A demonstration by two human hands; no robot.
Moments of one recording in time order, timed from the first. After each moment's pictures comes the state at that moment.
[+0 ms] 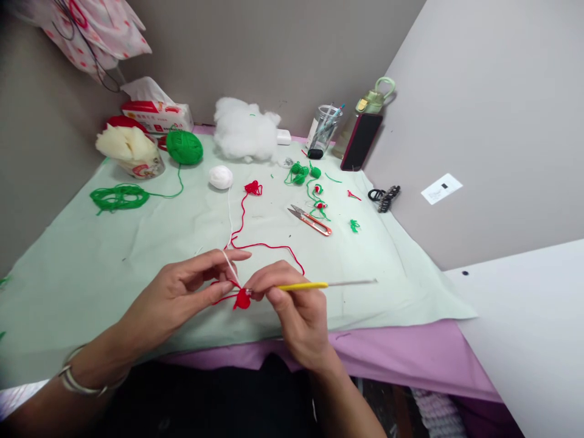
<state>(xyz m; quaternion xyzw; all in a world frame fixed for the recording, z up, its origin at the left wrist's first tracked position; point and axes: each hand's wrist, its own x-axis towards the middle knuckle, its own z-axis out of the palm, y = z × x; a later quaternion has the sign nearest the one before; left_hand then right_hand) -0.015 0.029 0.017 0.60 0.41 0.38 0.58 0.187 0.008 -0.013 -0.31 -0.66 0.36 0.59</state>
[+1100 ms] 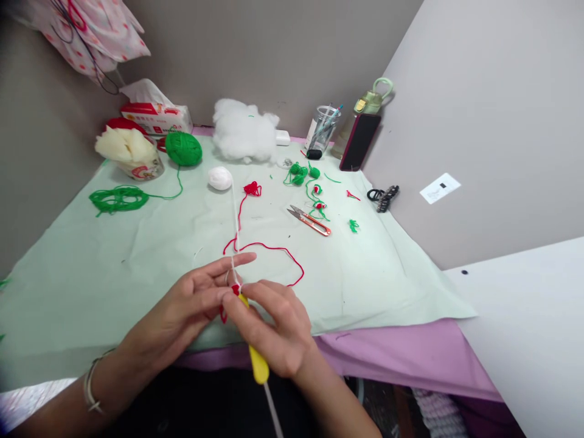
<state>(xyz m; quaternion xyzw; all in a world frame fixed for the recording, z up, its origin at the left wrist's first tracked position) -0.003 0.017 0.007 0.32 0.35 0.41 0.78 0.181 -0.008 -0.020 -0.34 -0.80 -0.03 0.50</state>
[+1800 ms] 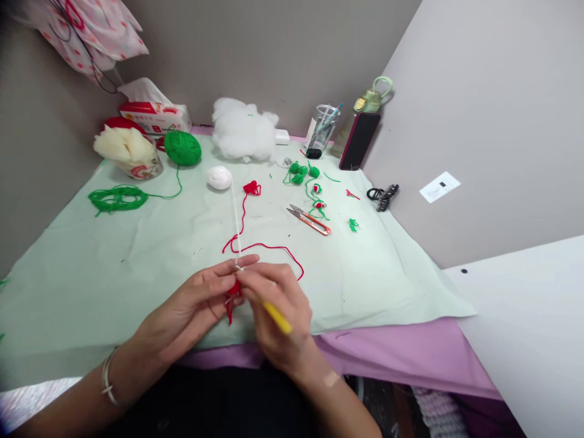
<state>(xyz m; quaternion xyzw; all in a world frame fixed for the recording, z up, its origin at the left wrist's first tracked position) 0.007 0.022 0.001 0.20 0.33 0.41 0.82 0.170 0.001 -0.017 -0.39 -0.70 0.11 0.58</state>
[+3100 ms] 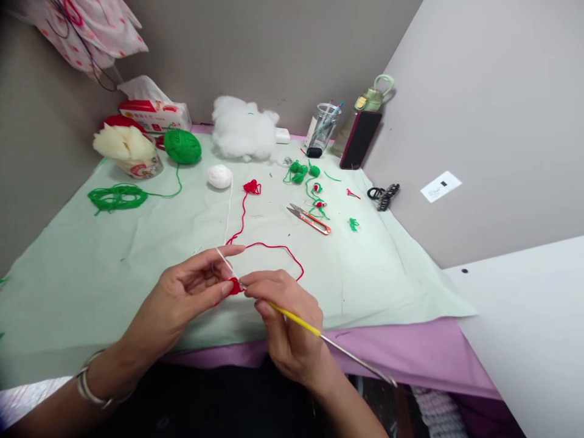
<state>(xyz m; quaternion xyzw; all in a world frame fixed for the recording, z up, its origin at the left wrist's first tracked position) -0.005 0.019 0.009 0.46 0.42 0.43 0.65 0.184 -0.006 -0.009 -0.34 -0.73 0.23 0.55</state>
